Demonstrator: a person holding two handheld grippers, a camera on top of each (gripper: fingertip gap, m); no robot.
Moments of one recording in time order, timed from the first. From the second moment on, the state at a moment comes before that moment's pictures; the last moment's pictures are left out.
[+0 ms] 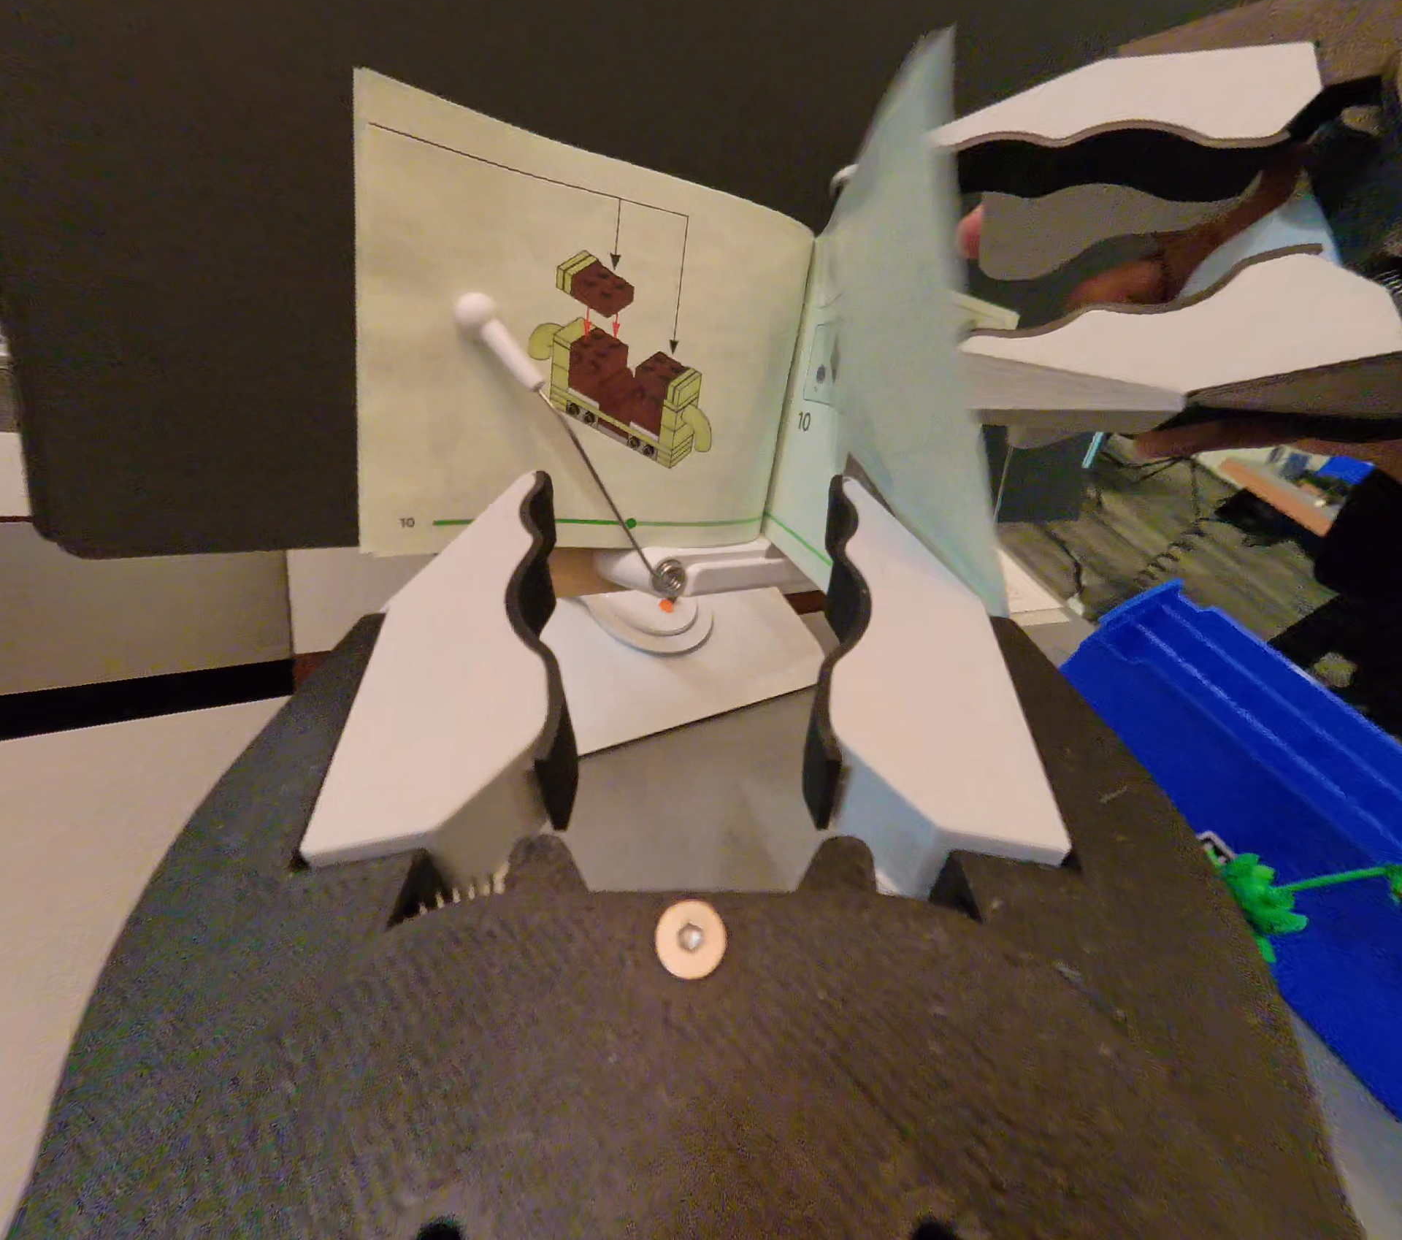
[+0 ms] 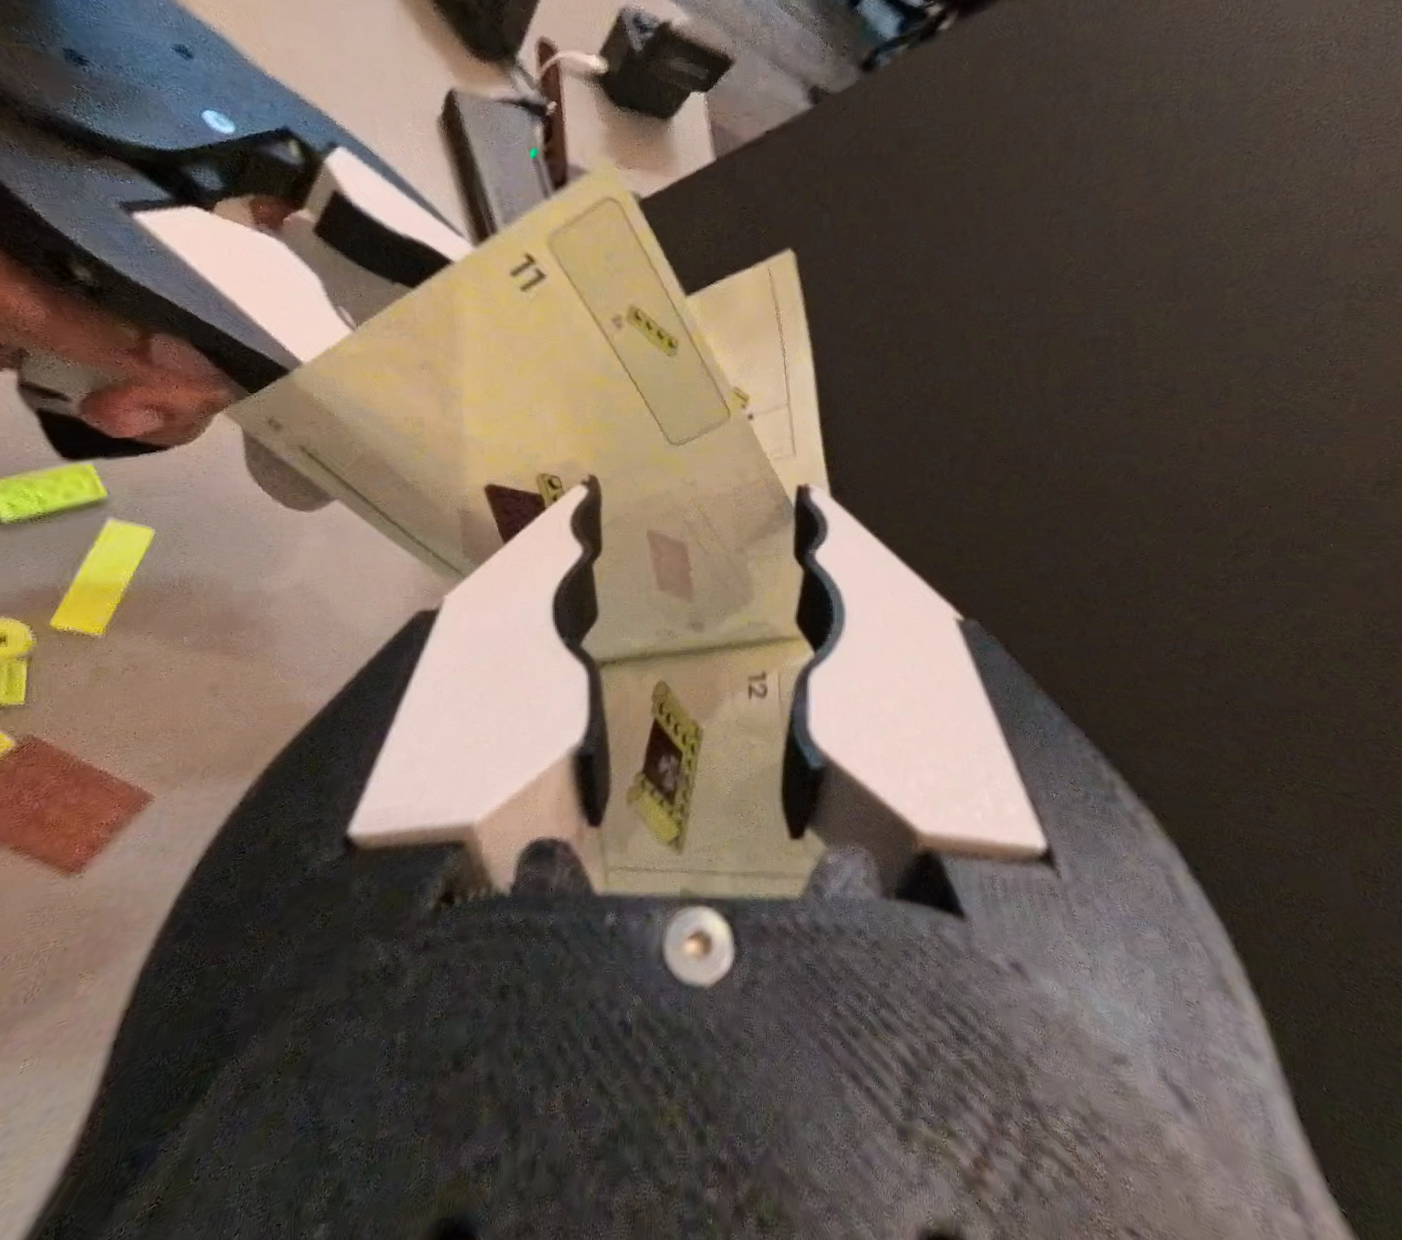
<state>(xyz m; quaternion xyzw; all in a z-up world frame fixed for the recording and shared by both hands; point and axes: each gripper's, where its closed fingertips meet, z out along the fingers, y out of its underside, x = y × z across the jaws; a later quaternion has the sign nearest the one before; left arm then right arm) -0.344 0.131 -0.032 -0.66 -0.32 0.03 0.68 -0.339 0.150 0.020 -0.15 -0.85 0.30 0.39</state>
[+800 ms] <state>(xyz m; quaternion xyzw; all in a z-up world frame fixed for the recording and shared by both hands) -0.371 0.129 -0.048 -0.64 -0.36 0.04 0.68 -0.365 0.196 0.047 -0.33 -0.82 0.28 0.38</state>
